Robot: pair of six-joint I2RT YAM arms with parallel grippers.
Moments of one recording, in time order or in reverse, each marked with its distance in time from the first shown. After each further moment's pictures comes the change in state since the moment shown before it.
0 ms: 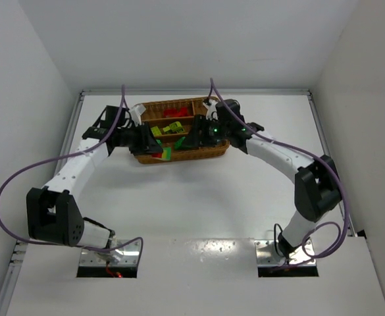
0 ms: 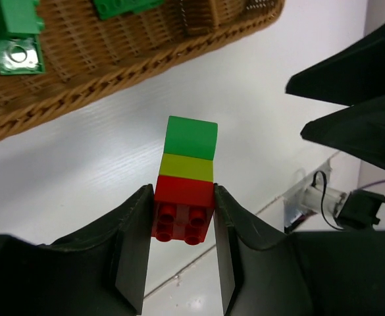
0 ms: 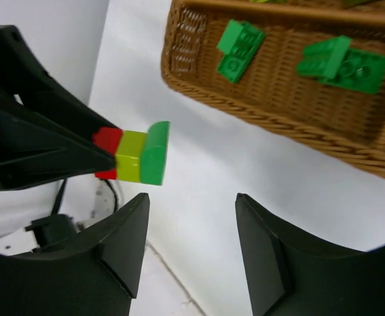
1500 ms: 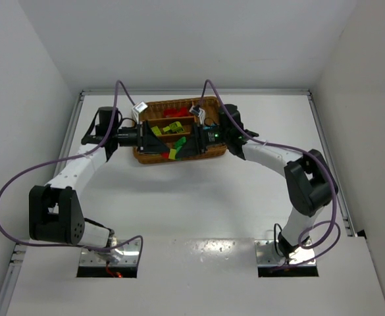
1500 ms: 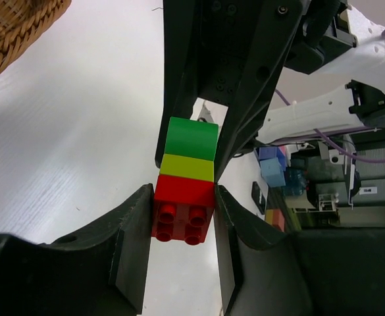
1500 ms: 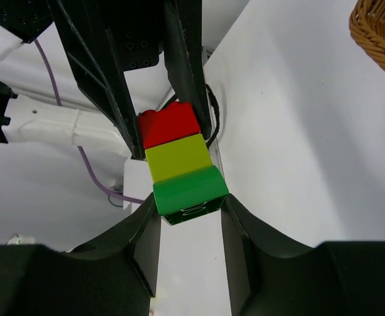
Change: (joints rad) left arm 0.065 0.005 -0.138 0.392 0.663 -0.080; right arm -0.008 0.064 -0.129 0.455 -0.625 0.125
